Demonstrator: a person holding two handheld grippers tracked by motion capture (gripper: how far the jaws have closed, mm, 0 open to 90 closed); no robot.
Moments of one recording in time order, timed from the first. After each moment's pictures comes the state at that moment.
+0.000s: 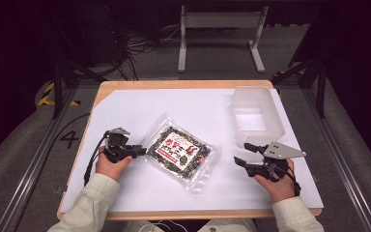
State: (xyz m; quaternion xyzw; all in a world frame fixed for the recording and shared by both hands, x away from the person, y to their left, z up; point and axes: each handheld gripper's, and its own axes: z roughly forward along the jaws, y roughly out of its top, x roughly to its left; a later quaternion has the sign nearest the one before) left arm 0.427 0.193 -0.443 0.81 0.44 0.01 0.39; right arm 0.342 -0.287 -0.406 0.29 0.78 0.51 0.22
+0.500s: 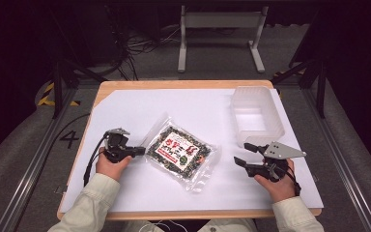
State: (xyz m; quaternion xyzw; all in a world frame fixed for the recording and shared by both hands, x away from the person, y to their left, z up) left arm 0.426 0.194 -0.443 0.80 0.44 -0.01 0.40; right arm 0.342 -0.287 -0.406 0.29 0.78 0.51 0.22
